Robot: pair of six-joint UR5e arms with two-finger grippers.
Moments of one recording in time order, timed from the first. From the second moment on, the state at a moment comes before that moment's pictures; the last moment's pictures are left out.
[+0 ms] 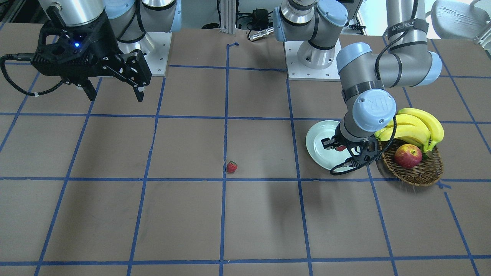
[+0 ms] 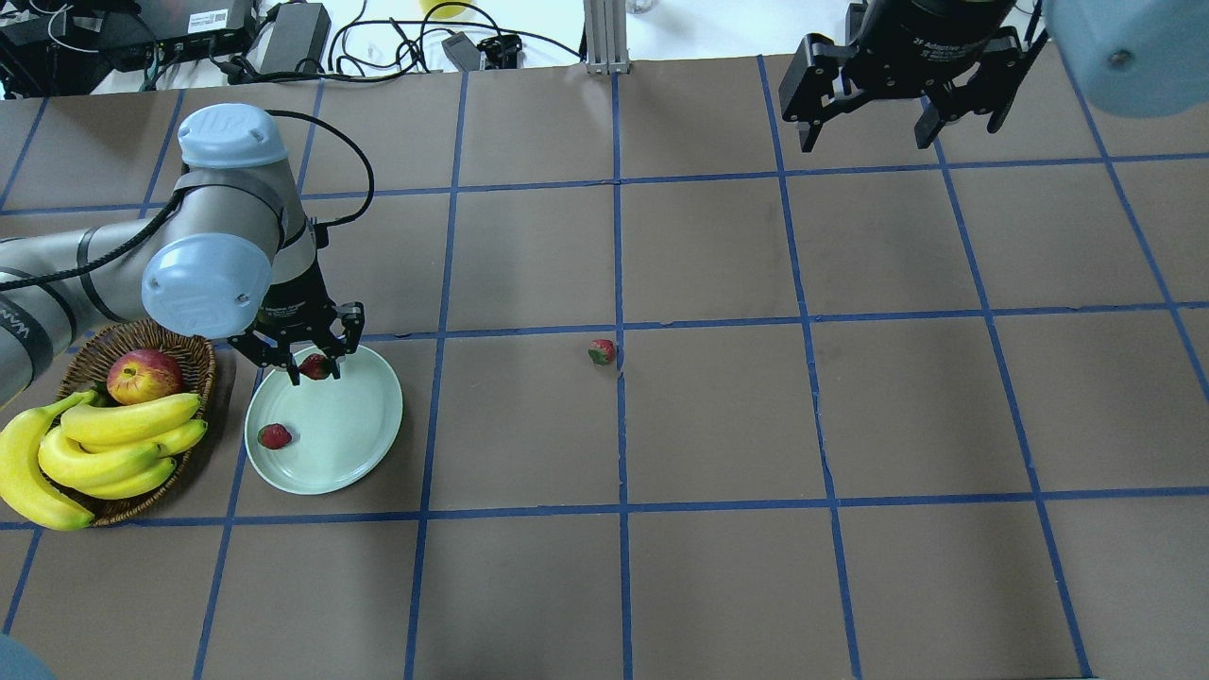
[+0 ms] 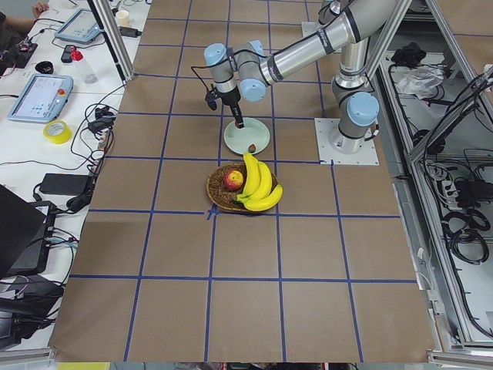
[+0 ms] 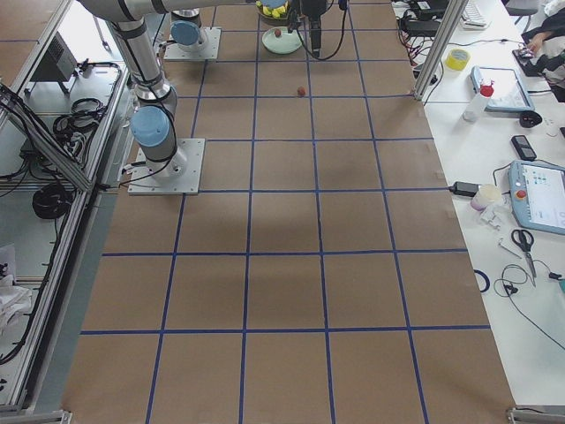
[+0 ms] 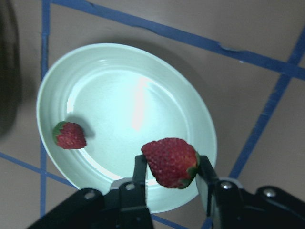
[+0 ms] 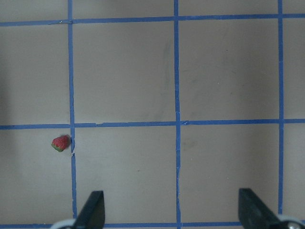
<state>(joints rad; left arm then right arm) -1.44 -1.81 -1.91 -1.27 1.77 -0.17 1.63 -1.54 1.45 -1.61 -1.56 0.07</state>
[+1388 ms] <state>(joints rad) -1.68 -1.88 -1.88 -1.08 1.24 -0.78 1.63 -1.54 1.45 -1.60 -1.57 0.07</state>
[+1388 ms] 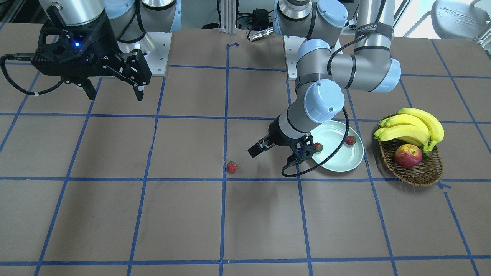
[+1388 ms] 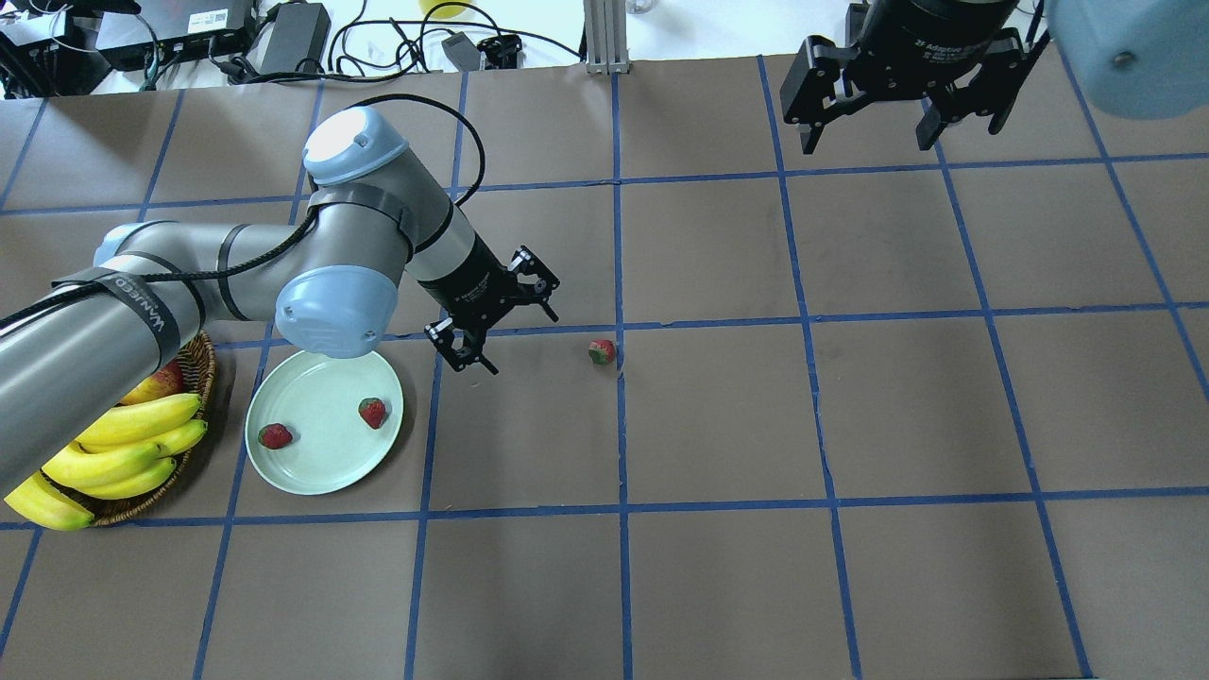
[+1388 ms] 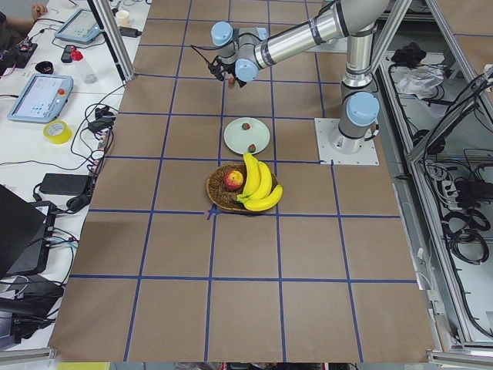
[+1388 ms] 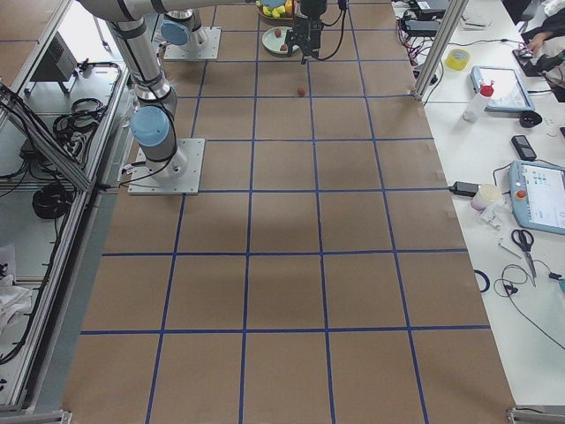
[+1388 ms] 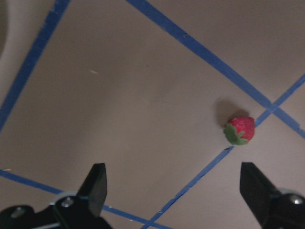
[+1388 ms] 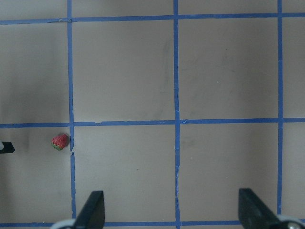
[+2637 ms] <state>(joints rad) -1.77 -2.06 -1.87 -0.83 1.18 -1.14 1.63 -1.54 1.45 -1.60 -1.57 0.07</state>
